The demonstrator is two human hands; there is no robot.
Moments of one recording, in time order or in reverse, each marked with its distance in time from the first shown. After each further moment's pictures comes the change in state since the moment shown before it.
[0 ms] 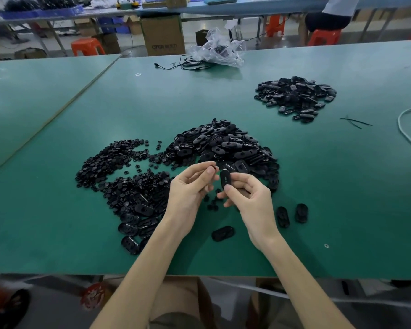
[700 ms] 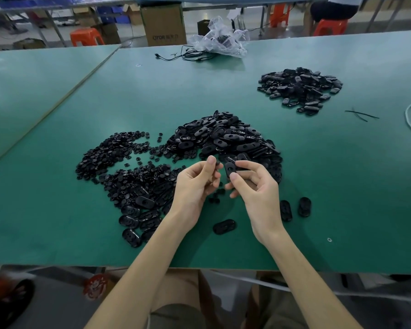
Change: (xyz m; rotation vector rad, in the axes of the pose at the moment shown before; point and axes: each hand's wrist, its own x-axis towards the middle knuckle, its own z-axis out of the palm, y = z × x) left_hand 0.002 -0.008 0.006 0.120 0.017 -0.032; right_hand 0.001 -0.002 -0.001 0.017 0.055 -0.049
